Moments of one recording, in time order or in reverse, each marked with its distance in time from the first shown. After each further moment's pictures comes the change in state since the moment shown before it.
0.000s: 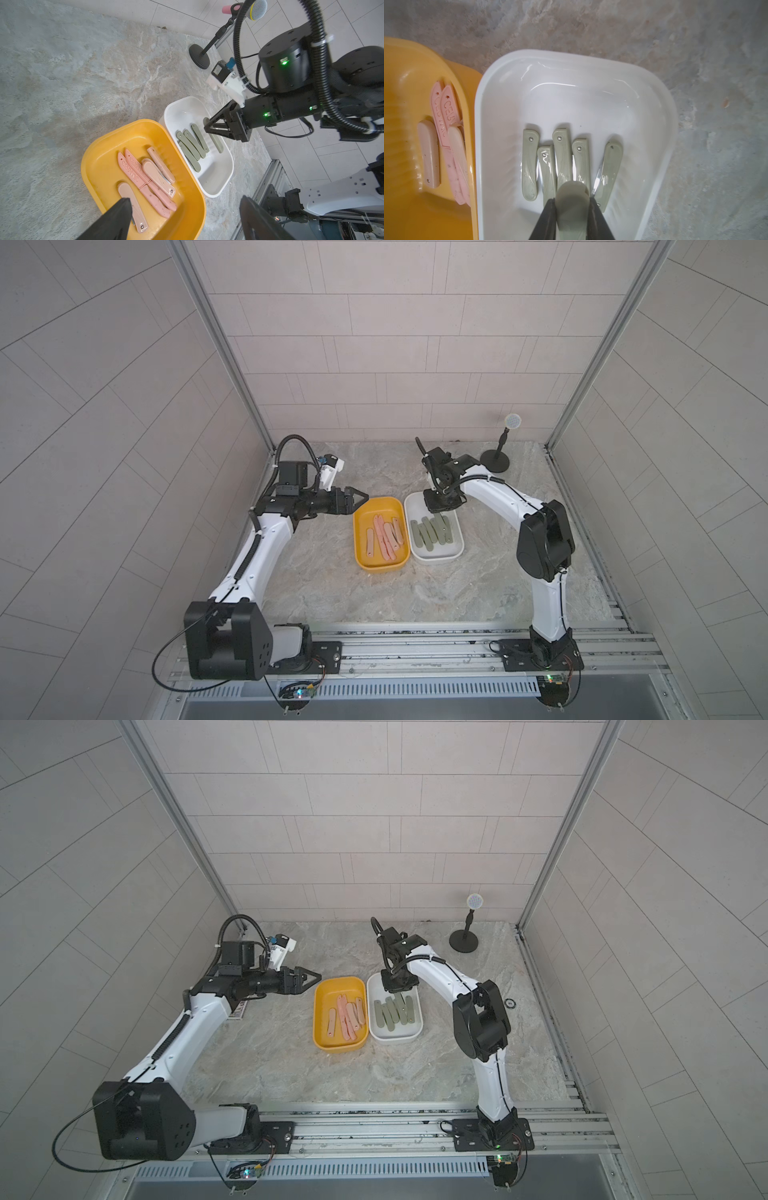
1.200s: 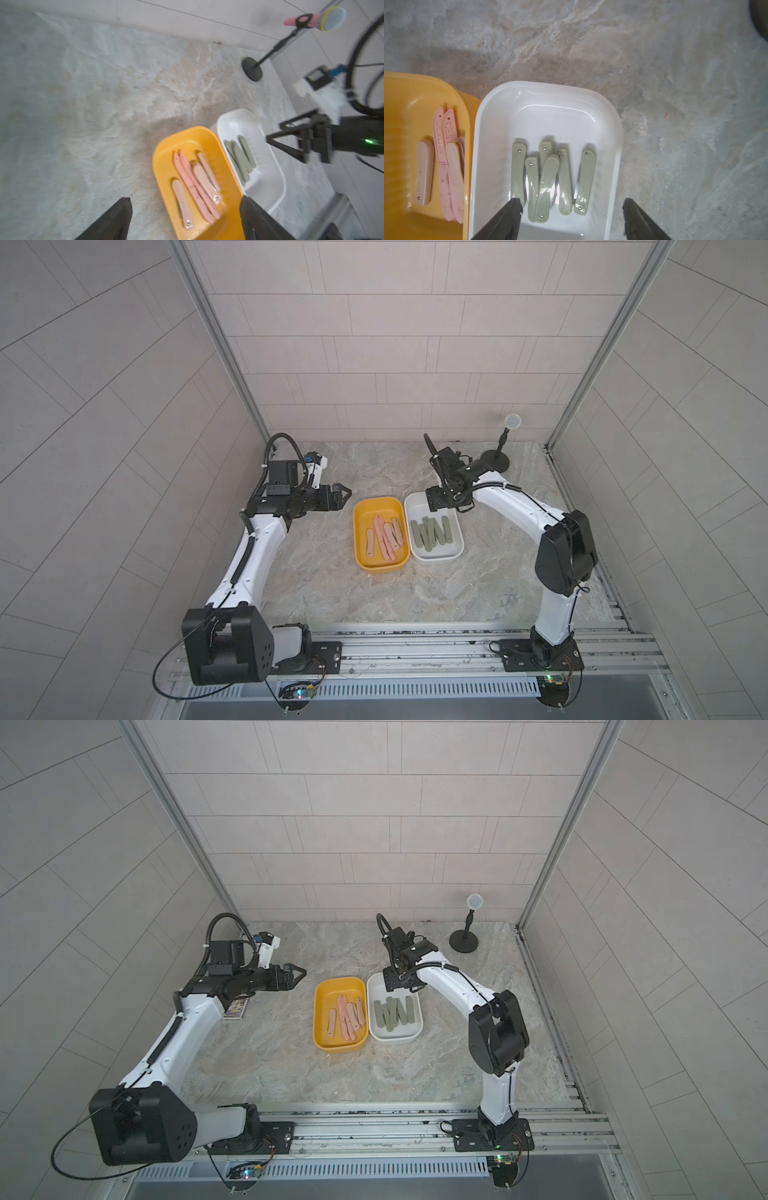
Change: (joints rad) left arm 0.098 -0.037 0.014 -0.020 -0.330 0.053; right arm -0.011 -0.243 -0.212 0.164 0.182 -0.003
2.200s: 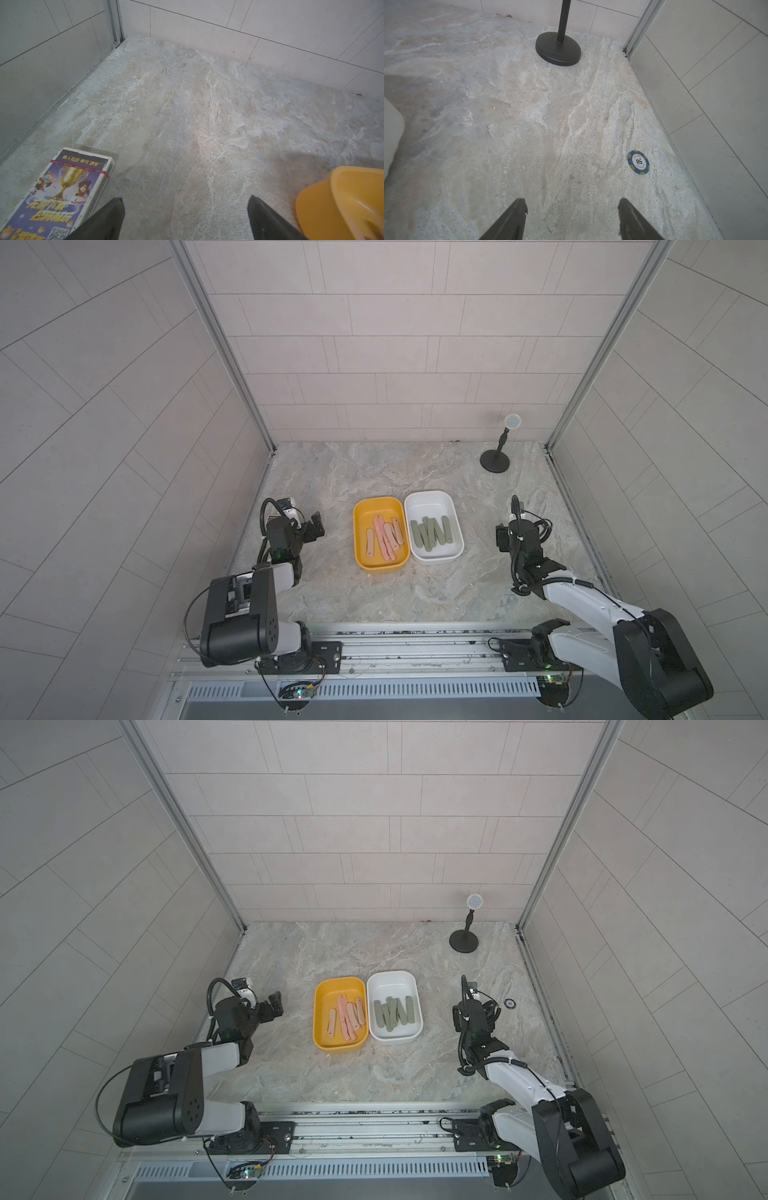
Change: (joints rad) left arm 0.100 0.154 -0.769 1.240 -0.373 -0.079; right arm -0.285 -0.666 -1.256 1.159 0.326 -0.317
